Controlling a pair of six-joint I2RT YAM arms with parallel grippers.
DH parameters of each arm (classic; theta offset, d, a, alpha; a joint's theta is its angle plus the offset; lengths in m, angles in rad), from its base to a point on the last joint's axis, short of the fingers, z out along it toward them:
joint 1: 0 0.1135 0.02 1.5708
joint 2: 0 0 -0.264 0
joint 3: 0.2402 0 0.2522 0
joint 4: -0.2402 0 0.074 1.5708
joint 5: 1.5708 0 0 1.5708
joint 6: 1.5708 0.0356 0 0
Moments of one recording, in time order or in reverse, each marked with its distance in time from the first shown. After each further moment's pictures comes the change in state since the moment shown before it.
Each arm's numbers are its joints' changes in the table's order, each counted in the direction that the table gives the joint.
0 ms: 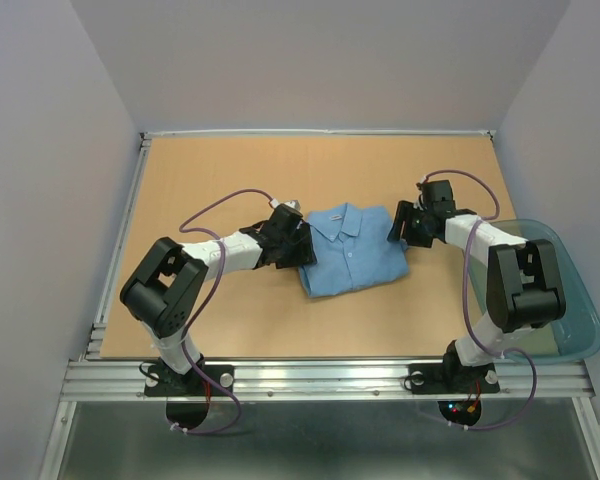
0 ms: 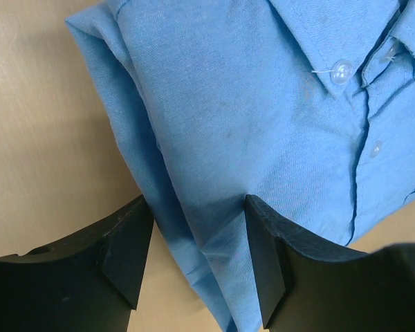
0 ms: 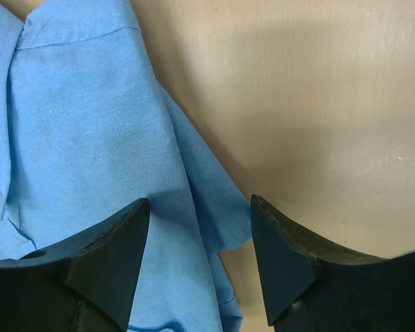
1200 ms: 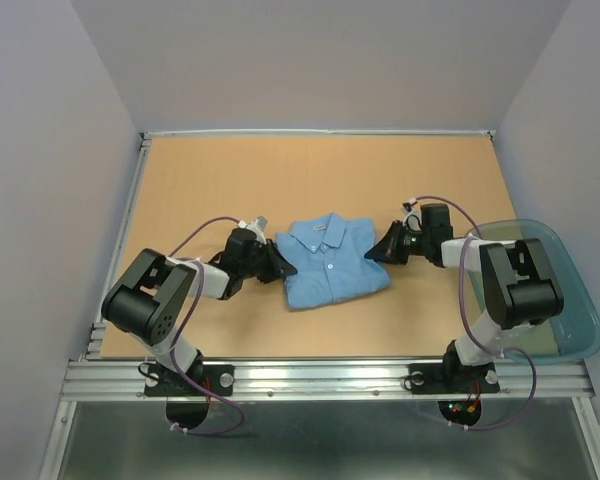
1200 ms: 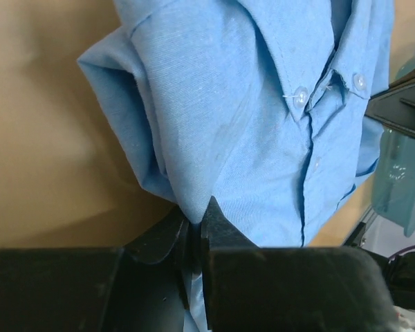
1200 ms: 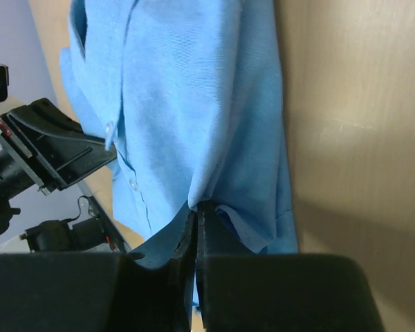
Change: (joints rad) left arm 0.192 0.085 -0.450 0.623 0.317 -0.114; right arm 0.002 -0.015 -0.244 0.387 -0.591 0.285
